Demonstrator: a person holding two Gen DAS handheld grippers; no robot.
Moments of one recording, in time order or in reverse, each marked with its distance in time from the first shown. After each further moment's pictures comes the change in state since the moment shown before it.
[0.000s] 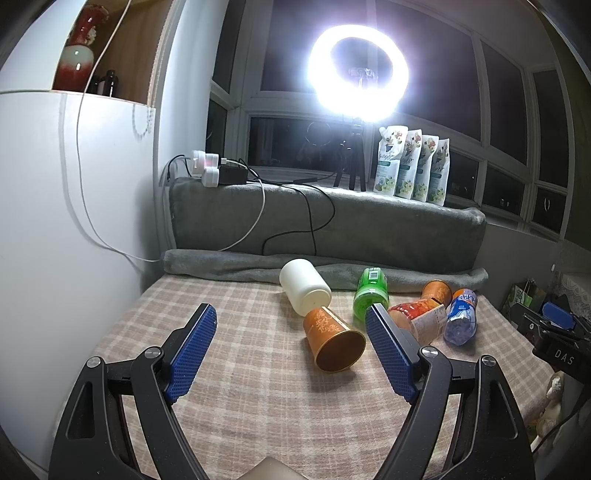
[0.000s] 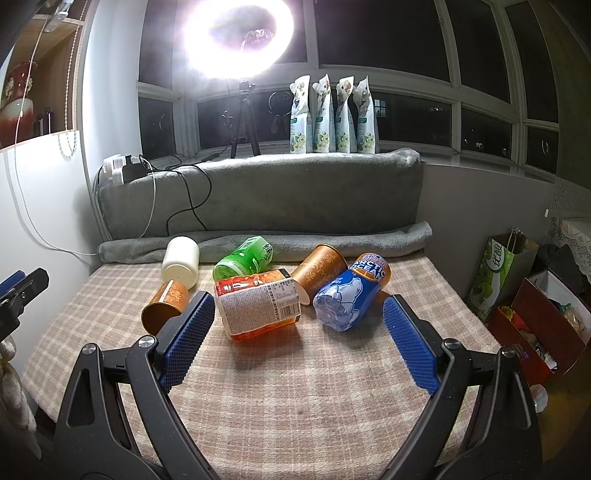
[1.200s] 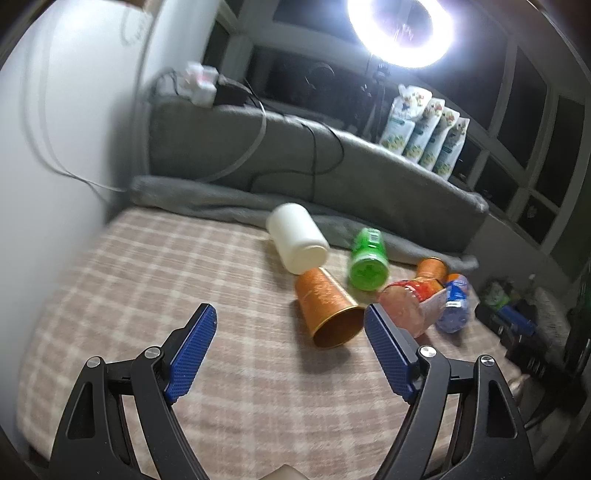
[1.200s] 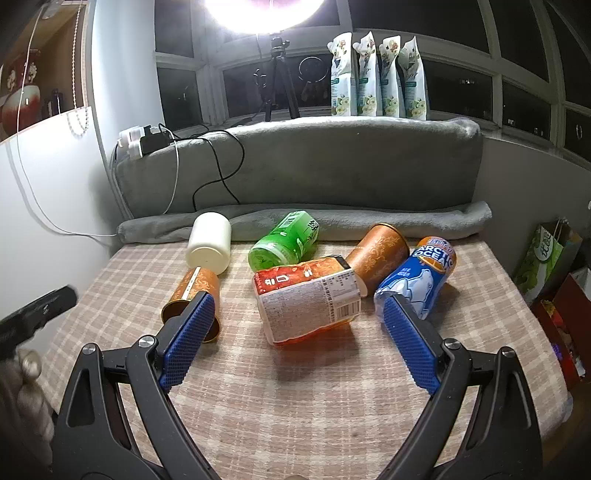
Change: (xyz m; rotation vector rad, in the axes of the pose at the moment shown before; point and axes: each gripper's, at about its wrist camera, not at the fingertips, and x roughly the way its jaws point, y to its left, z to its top) left arm 0.082 0.040 0.002 -0.182 0.308 -0.179; right arm 0.063 0.033 0.005 -0.015 0.145 0.131
